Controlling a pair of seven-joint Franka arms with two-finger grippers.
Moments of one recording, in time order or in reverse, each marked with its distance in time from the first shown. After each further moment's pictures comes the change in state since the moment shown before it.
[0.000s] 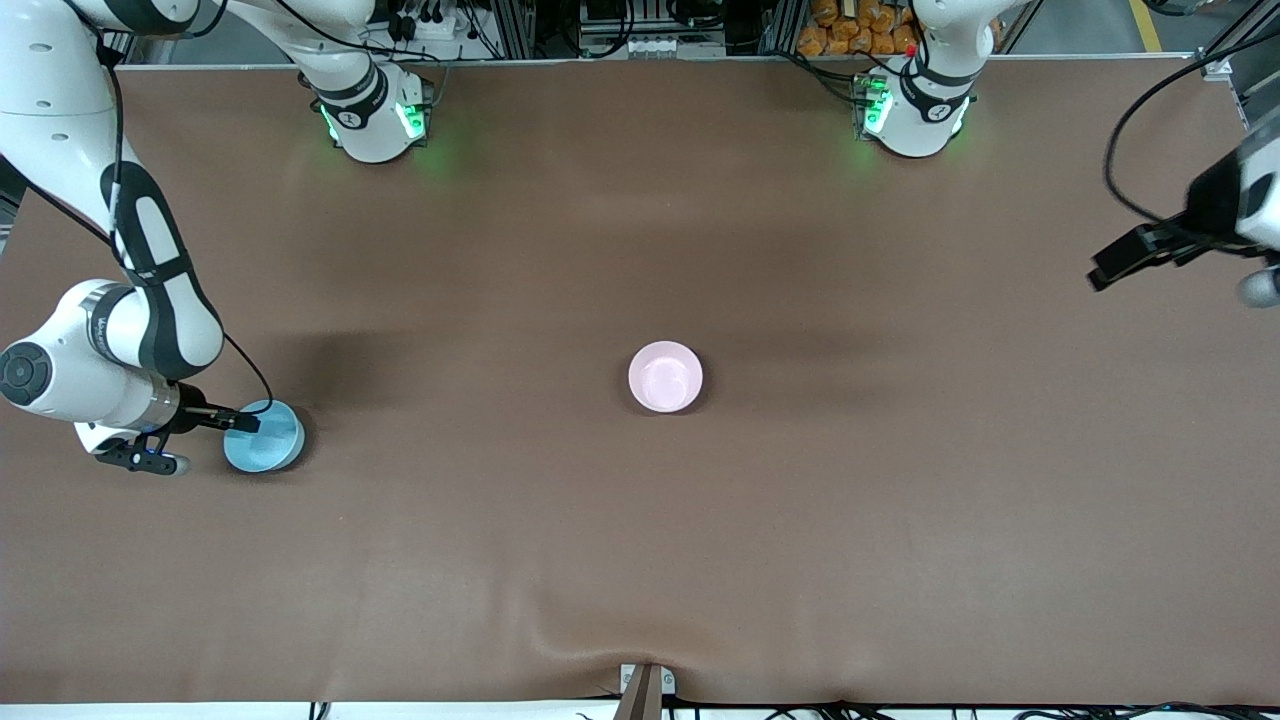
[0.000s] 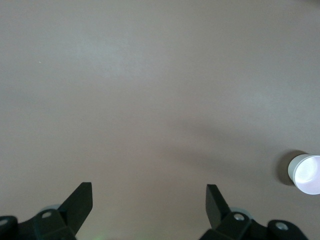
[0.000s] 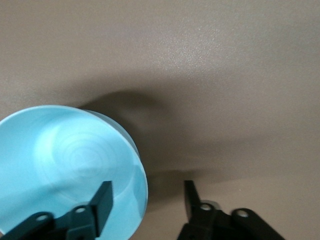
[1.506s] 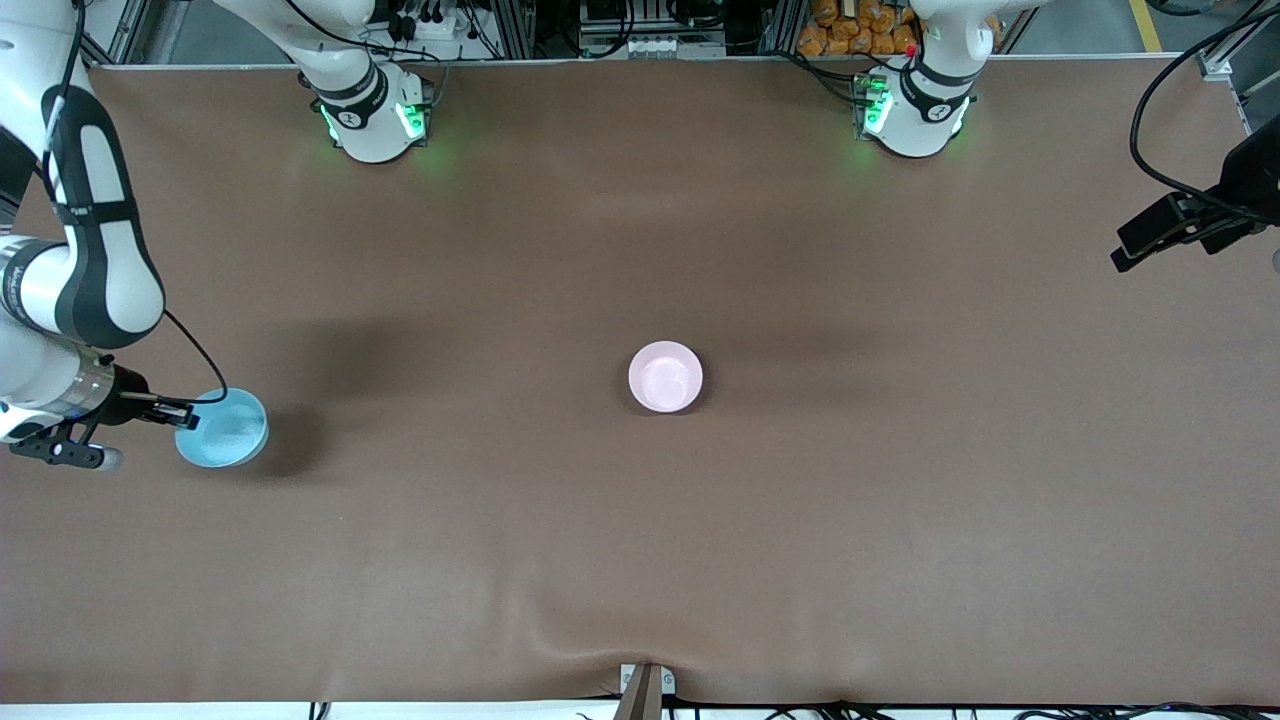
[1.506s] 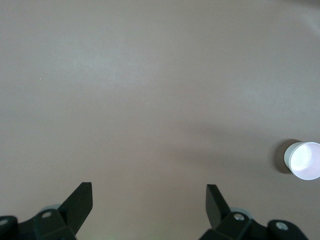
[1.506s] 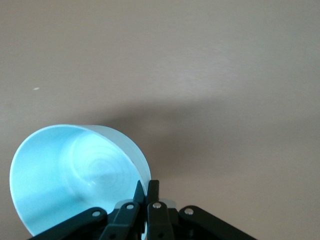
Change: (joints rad) left arm -0.321 0.012 0.292 0.067 0.001 -0.040 0.063; right arm 0.004 -0.197 0.036 0.031 0.006 -0.139 0.003
